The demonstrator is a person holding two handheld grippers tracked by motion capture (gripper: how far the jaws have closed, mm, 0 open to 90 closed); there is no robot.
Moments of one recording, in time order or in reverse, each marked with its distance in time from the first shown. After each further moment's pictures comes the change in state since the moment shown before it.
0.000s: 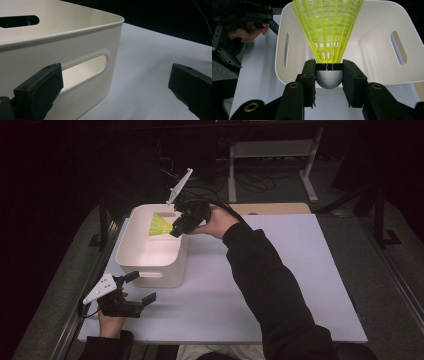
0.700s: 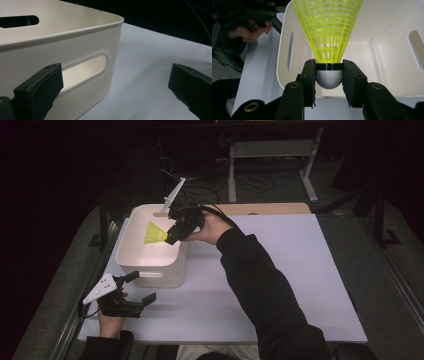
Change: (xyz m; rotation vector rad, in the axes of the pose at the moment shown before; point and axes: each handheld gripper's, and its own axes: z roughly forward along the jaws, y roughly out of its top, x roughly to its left) left arm 0.000 0.000 0.000 0.001 -0.002 0.001; right arm 0.003 0.000 0.028 0.007 0.052 0.000
